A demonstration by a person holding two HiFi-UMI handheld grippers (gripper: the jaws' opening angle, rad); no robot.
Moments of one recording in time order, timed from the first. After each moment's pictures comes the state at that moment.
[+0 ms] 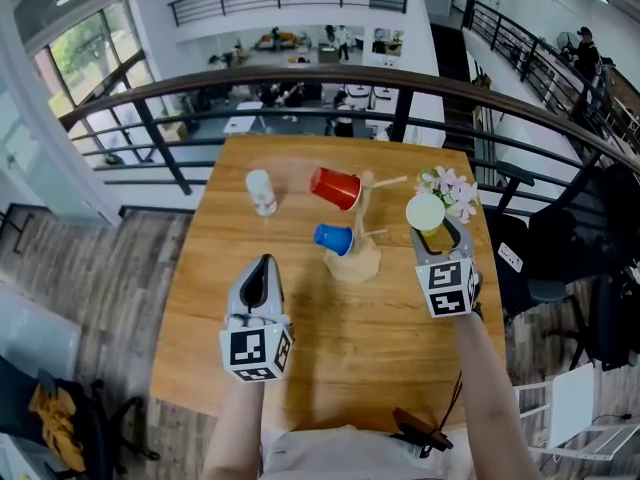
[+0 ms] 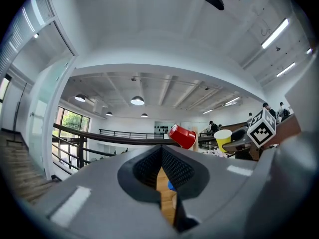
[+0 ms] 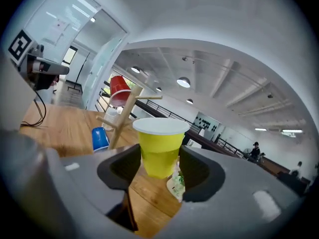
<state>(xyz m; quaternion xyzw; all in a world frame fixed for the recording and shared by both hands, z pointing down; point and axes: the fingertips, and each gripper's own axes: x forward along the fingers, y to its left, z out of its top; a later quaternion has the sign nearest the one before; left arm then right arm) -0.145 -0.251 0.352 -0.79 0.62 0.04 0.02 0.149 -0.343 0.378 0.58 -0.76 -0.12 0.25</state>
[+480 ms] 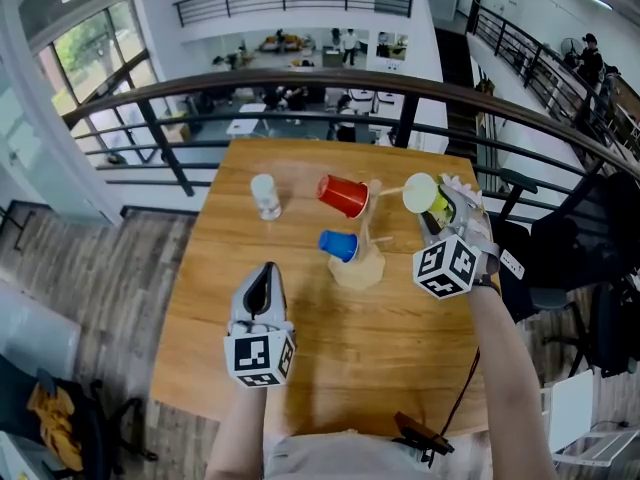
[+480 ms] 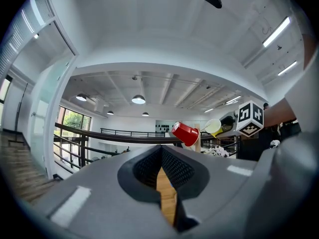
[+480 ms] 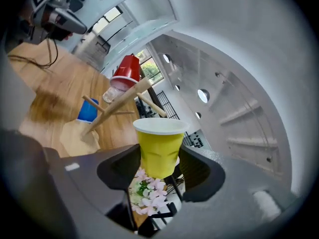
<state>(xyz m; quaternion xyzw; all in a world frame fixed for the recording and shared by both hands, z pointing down) -0.150 -0.252 0.360 -0.78 0.62 0.04 0.02 0.135 -0.385 0.339 0.51 -0.67 -0.31 0.43</state>
